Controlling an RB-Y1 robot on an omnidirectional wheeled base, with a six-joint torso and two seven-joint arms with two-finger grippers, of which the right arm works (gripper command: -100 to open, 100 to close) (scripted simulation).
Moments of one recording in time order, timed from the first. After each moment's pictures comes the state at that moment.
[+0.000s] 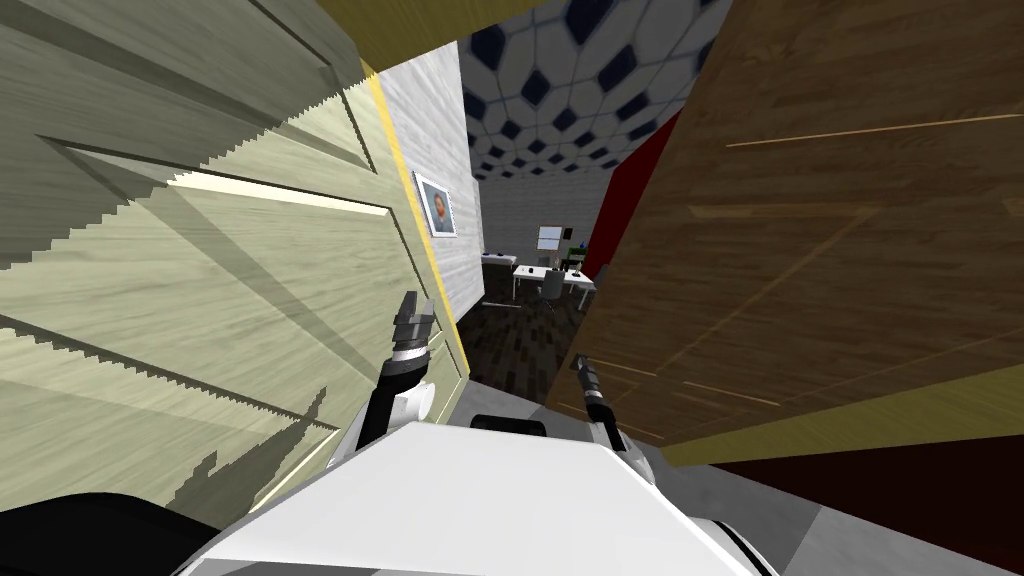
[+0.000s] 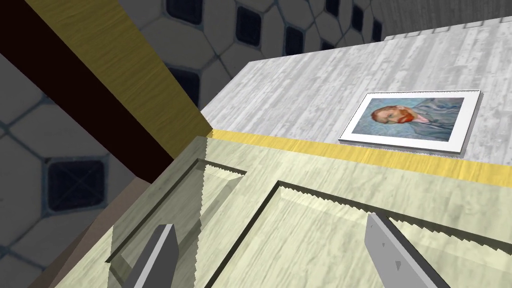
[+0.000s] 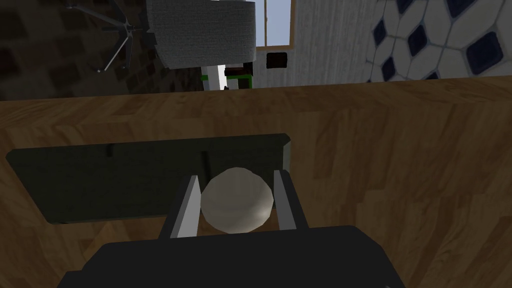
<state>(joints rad) -0.06 -0.29 -0.01 -0.60 -0.20 -0.89 -0.16</state>
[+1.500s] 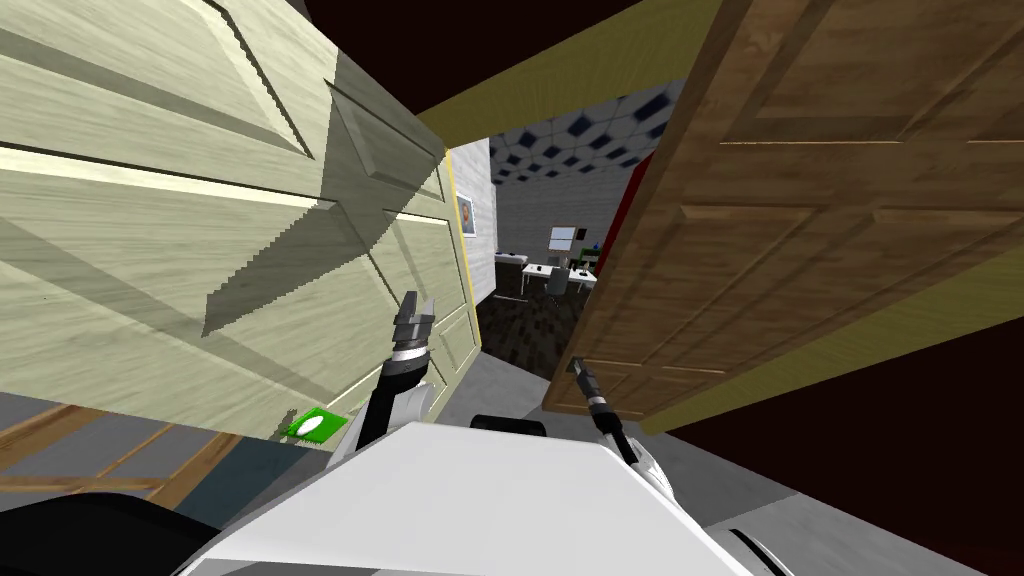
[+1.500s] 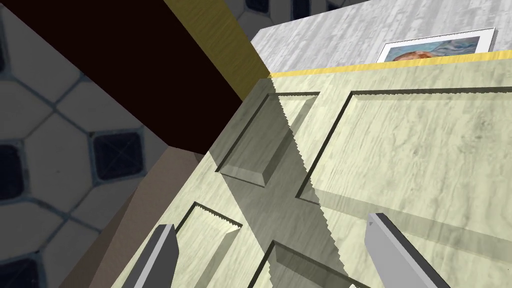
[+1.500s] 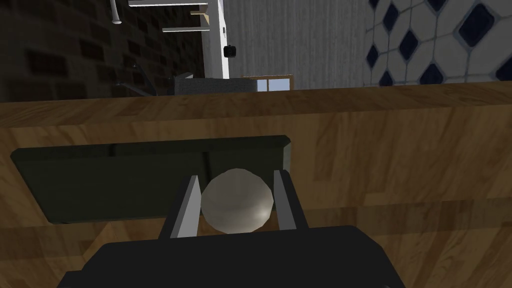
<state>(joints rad) -0.02 -0.38 0.14 -0.60 -0.12 -0.97 -0.30</state>
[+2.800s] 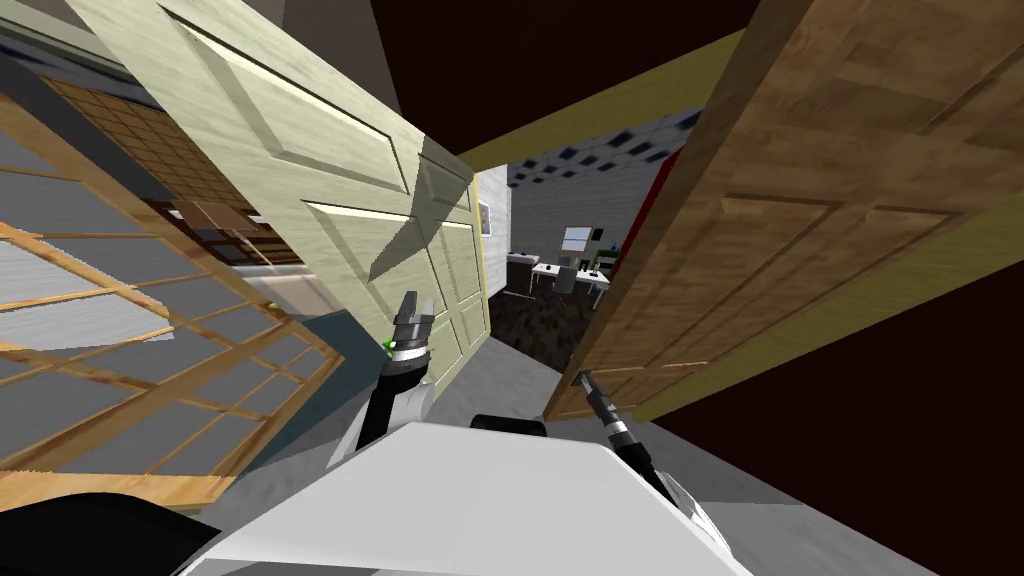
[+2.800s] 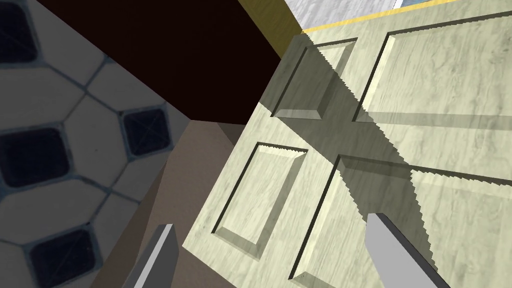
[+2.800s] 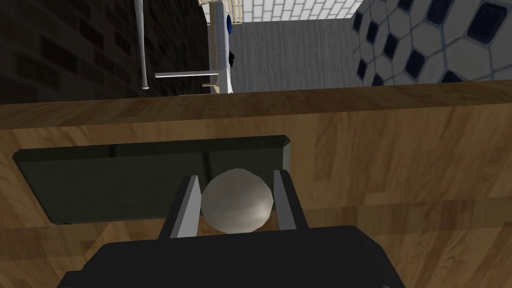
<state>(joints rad) 0.10 -0.49 0.24 -0.62 -0.09 -1.13 -0.41</state>
